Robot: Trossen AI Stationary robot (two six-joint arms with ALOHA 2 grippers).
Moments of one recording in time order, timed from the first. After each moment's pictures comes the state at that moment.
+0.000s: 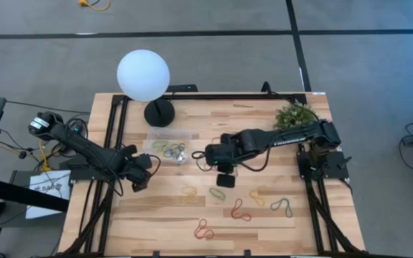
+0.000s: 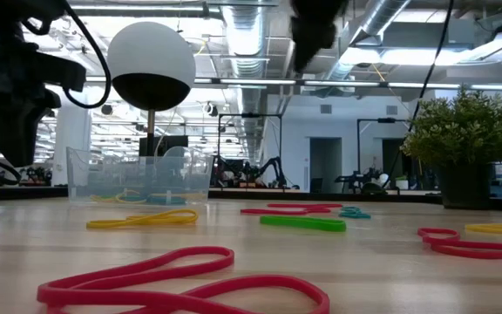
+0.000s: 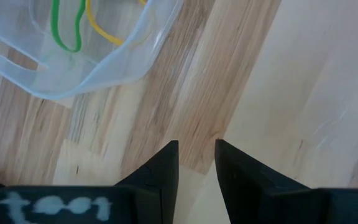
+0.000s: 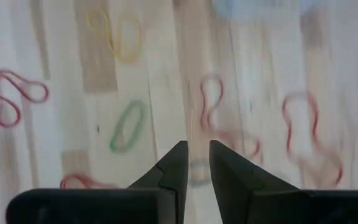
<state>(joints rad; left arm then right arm) -0.42 1.14 0.63 -0.98 -0.28 -0.77 0.17 1.87 1.78 -1.18 0.09 0.23</state>
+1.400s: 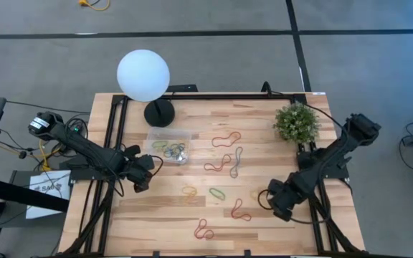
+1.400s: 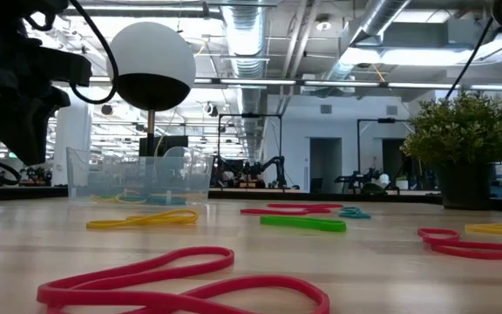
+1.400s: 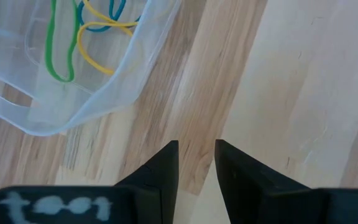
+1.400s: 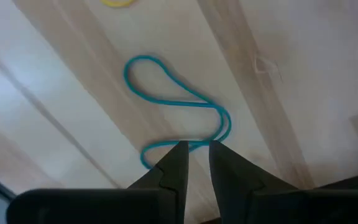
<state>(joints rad) -0.42 1.14 0.63 -0.91 -0.30 -0.70 0.72 1.43 0.78 -0.90 -0.20 1.20</state>
